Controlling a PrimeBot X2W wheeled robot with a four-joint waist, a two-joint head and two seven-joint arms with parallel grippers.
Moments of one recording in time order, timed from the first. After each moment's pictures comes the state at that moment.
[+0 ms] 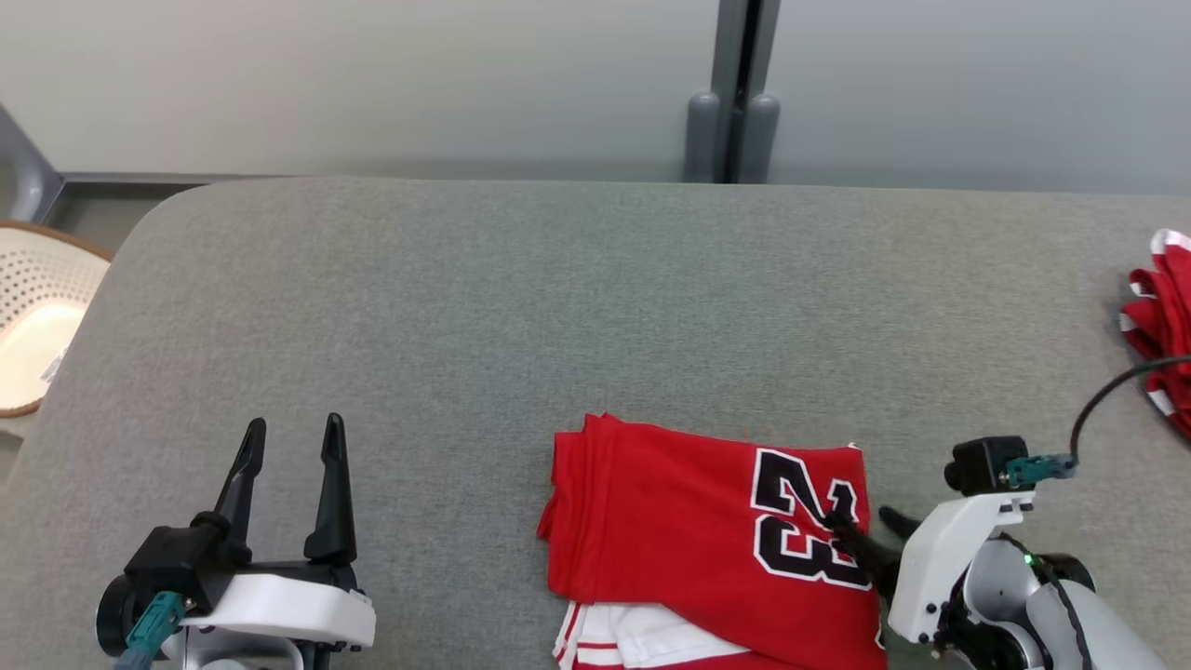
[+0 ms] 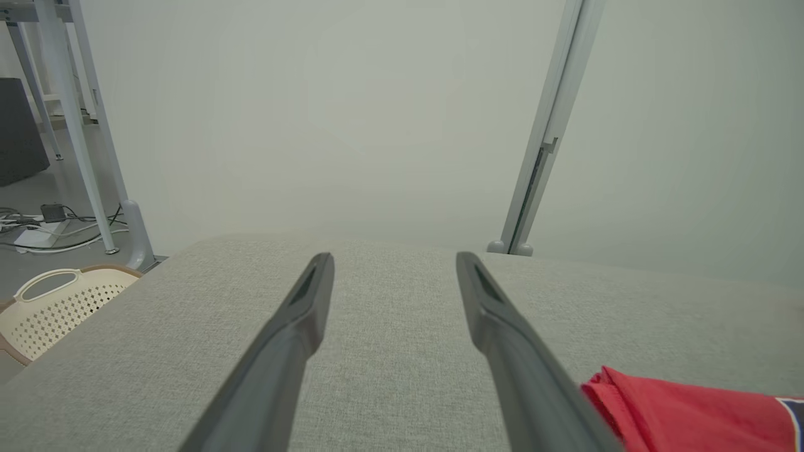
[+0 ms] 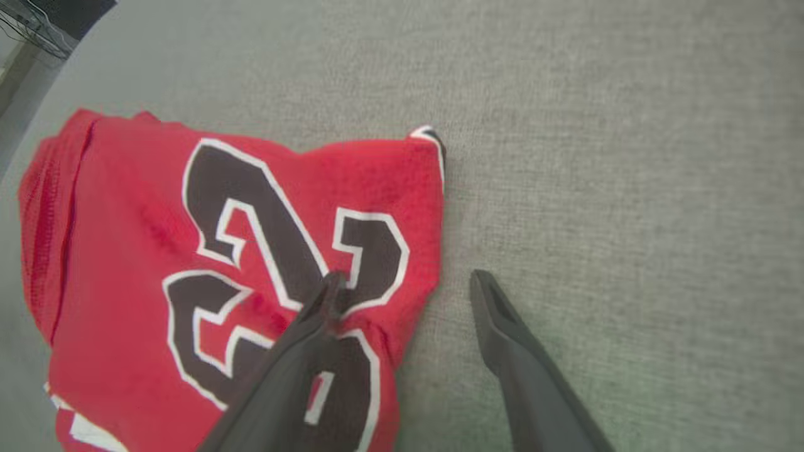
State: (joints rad) left arm -0.04 0.17 -0.15 0.13 -0.38 0.08 -0.26; right arm -0.28 -0.27 0.39 0.48 0.67 0.13 0.39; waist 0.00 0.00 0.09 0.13
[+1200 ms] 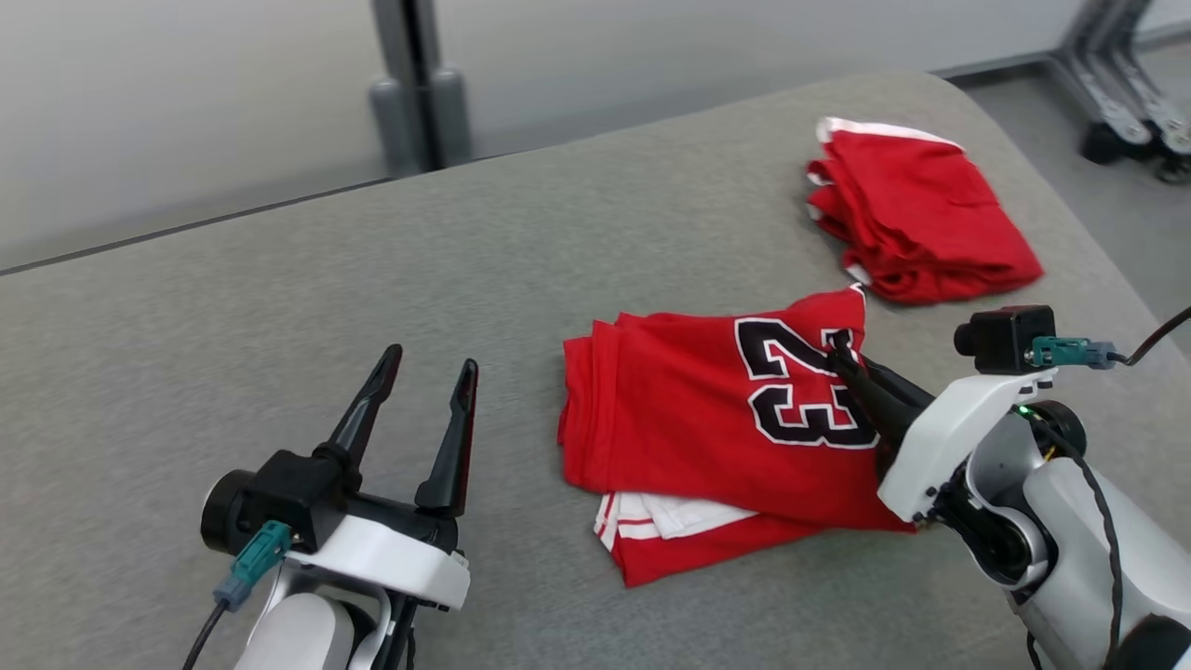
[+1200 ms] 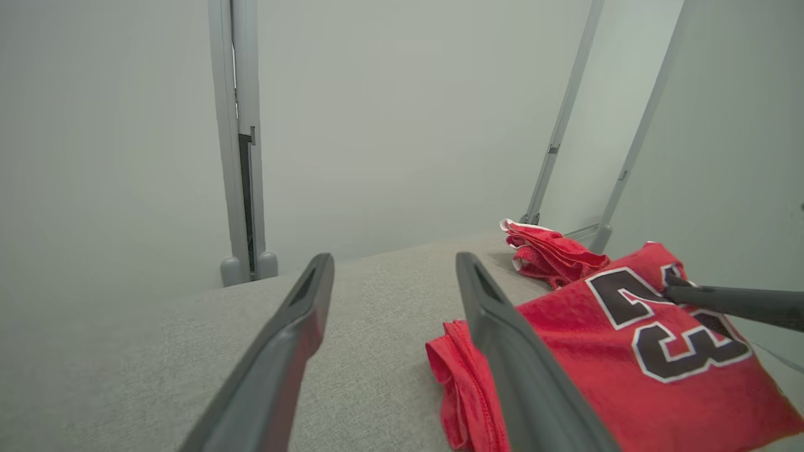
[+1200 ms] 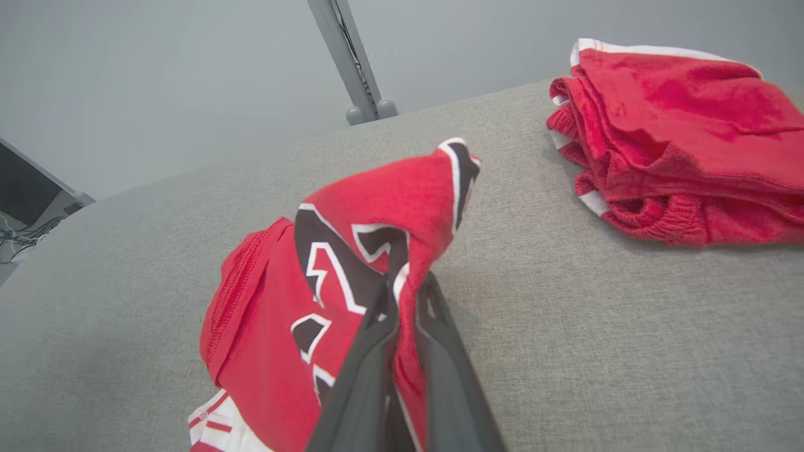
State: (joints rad) left arm -0.17 0.14 -0.31 0.11 -0.34 0.00 -0.22; right arm -0.50 -0.38 0.58 0.44 0.83 0.13 0.20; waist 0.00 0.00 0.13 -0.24
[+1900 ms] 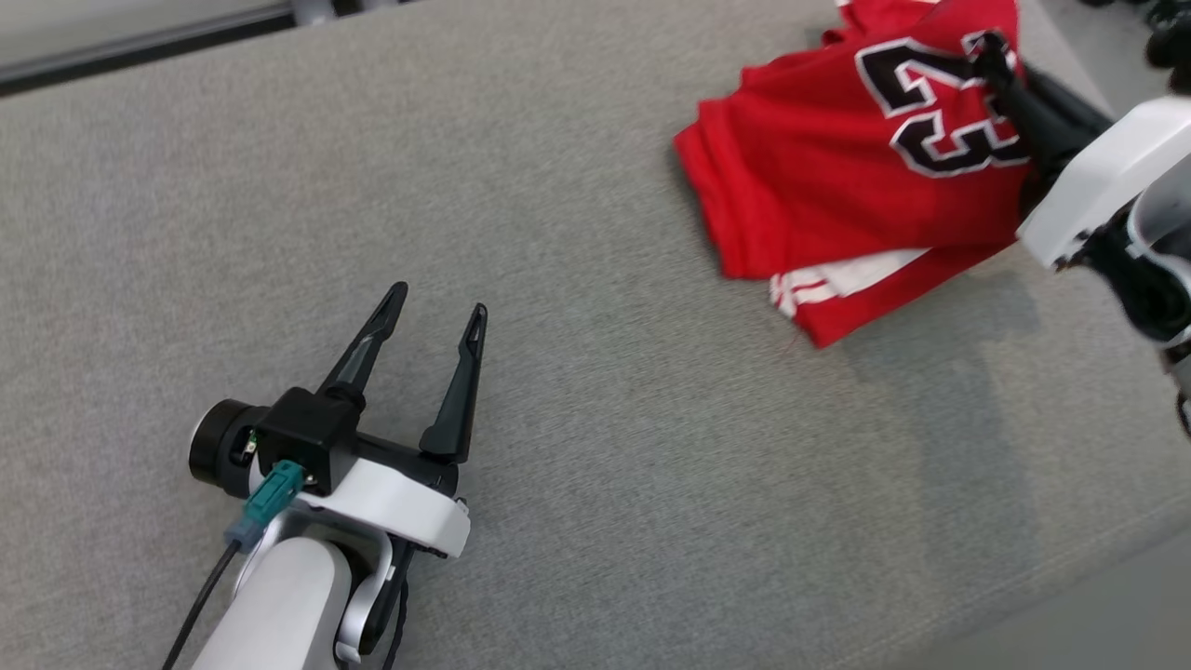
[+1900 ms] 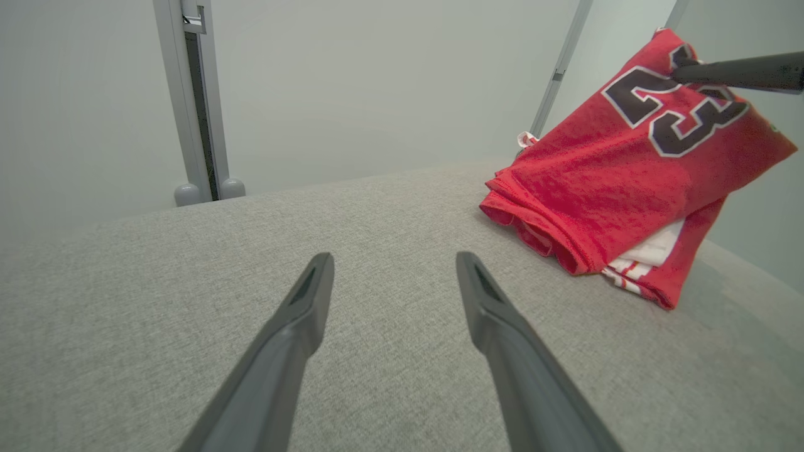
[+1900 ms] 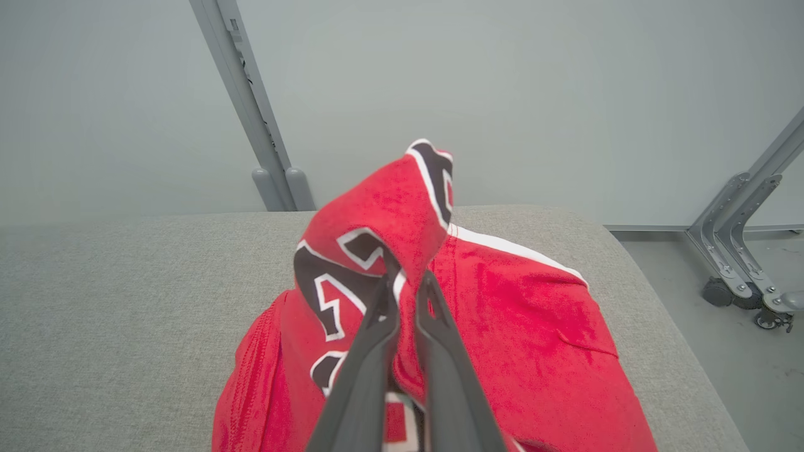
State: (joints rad) left arm -0.28 0.18 -0.35 0.10 -0.29 0.01 -0.17; right arm -0.95 -0.55 0.75 0.55 0.93 0.13 0.08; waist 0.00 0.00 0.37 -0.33
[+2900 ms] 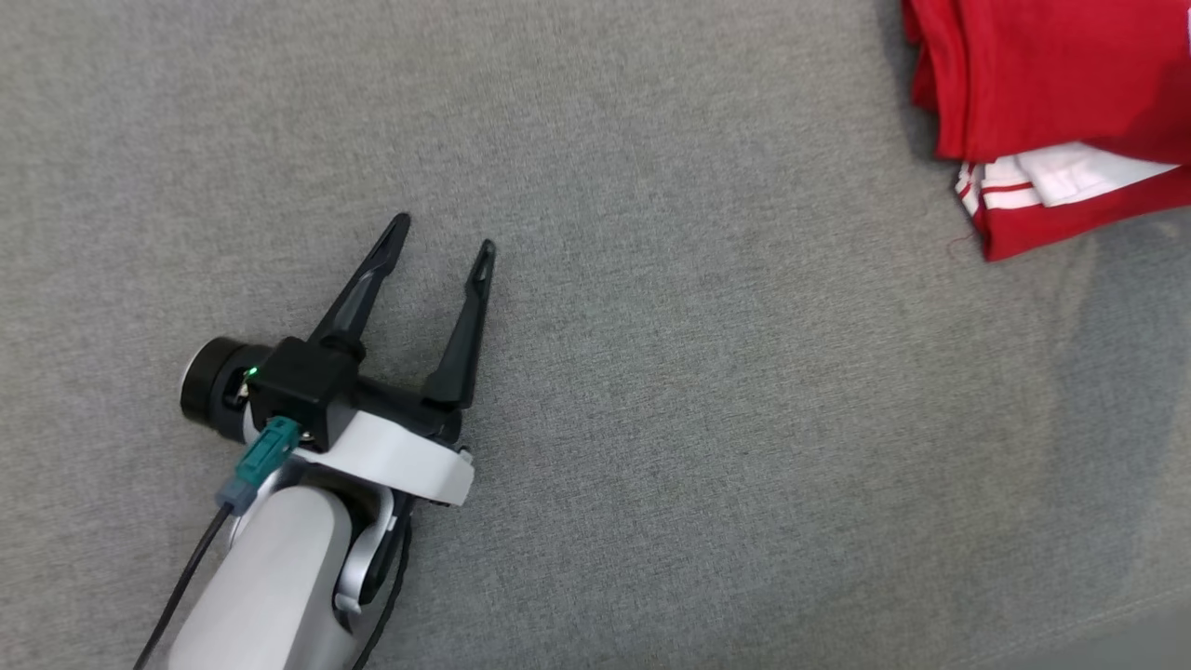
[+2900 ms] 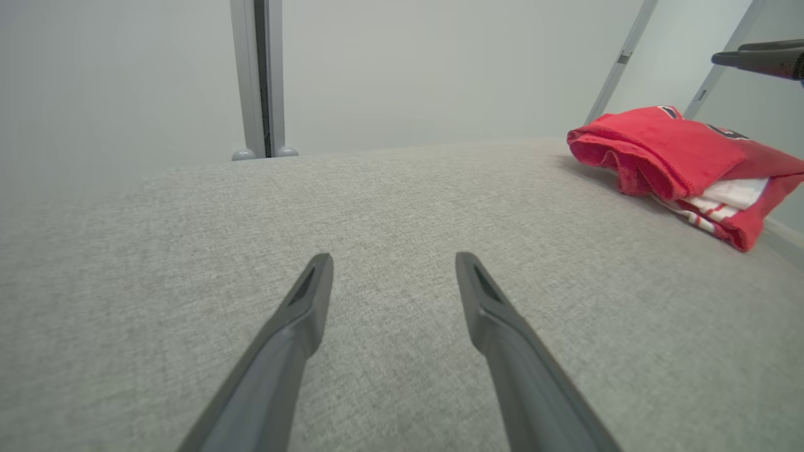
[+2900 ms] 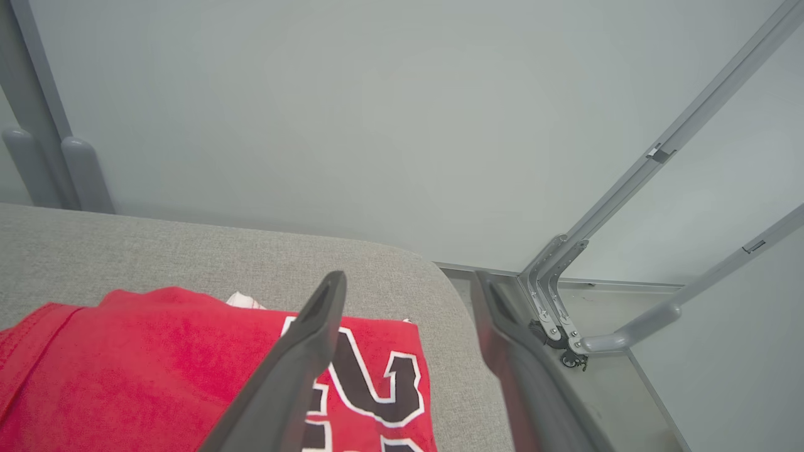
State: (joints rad) left arm -0.38 0.18 -0.37 0.09 -0.27 0.04 -0.17; right arm -1.32 -0.59 0.84 1.20 0.74 0.13 -0.24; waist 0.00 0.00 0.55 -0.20
